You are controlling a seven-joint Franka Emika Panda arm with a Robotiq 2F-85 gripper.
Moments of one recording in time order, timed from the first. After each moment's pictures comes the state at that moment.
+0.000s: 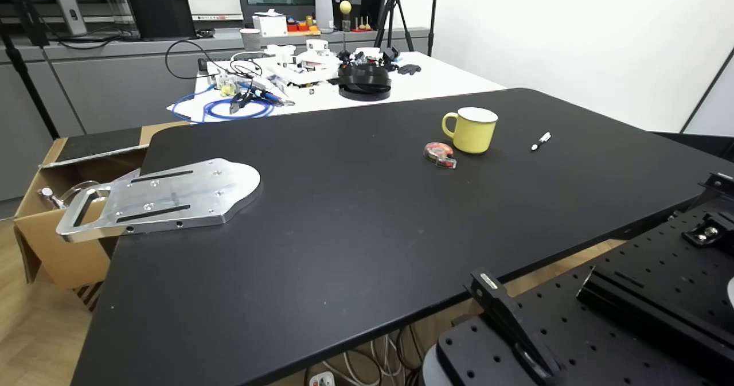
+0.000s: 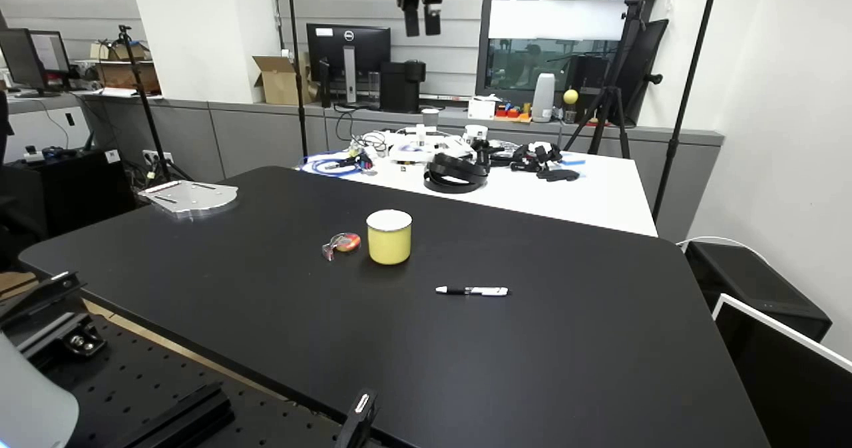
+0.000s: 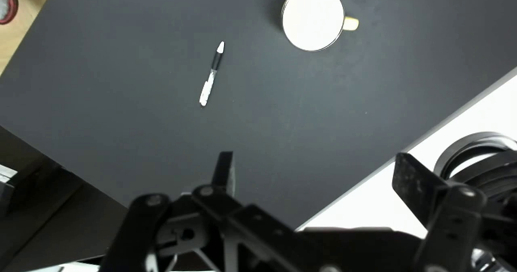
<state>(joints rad) -0.20 -0.03 -0.09 -1.98 -0.06 2.06 0.58</state>
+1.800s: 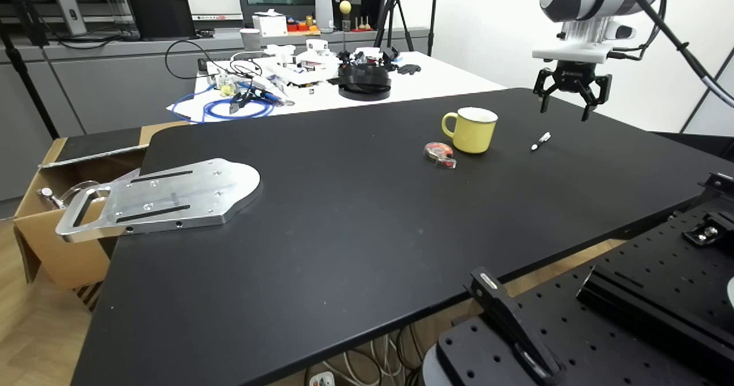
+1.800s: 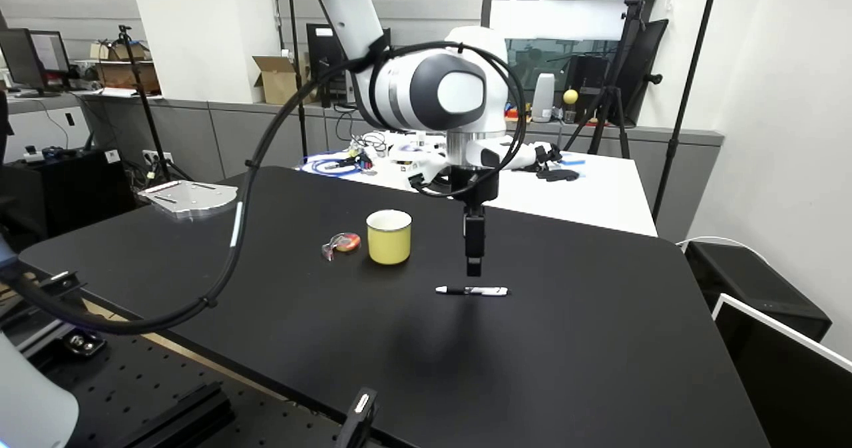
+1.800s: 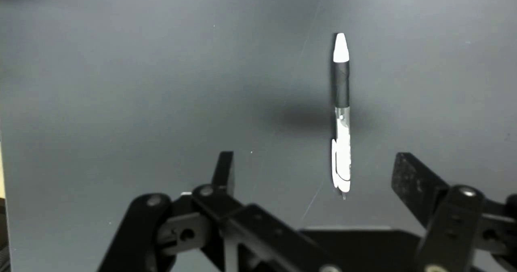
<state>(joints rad) -0.22 0.56 -0.29 -2.14 0.08 2.66 0.76</state>
